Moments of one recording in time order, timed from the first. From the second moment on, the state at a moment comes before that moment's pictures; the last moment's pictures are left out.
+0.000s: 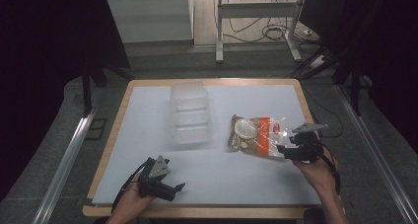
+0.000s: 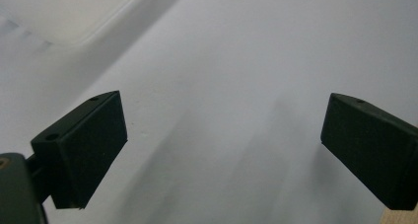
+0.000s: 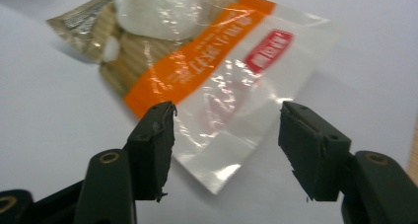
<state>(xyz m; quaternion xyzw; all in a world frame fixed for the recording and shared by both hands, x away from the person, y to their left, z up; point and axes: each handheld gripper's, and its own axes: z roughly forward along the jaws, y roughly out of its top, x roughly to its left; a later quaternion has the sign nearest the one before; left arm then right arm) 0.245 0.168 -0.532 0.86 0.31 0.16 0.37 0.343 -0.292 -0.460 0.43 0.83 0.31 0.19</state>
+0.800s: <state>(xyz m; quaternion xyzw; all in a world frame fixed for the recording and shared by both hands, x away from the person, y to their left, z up) 0.244 0.167 -0.532 0.86 0.31 0.16 0.37 0.391 -0.299 -0.497 0.46 0.81 0.34 0.12</state>
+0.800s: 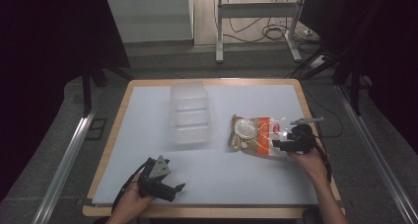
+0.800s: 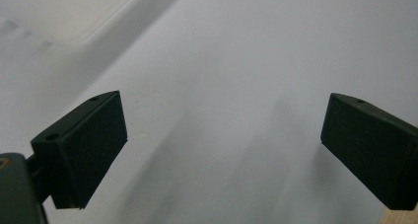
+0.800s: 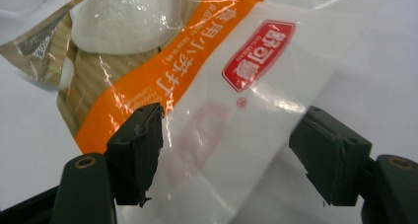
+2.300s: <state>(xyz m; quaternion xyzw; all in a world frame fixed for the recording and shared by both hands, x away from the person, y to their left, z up) 0.244 0.168 -0.532 0.86 0.31 0.16 0.36 0.415 -0.210 -0.446 0.38 0.86 0.33 0.12</state>
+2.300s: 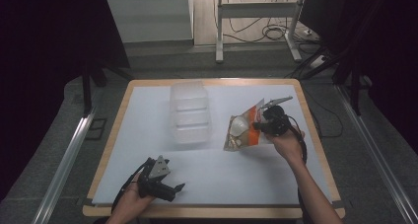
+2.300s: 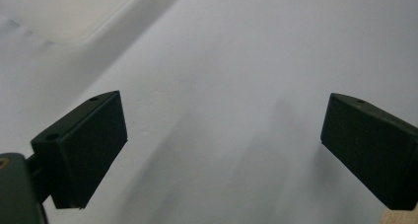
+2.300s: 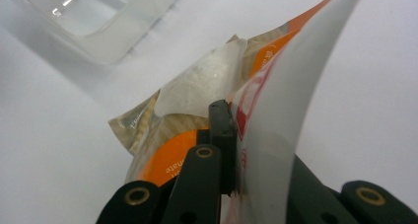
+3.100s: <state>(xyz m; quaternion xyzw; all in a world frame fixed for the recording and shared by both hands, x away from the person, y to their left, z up) 0.244 0.170 -0.530 0.86 0.31 0.16 0.37 0.423 -0.159 -0.390 0.31 0.90 0.28 0.16</state>
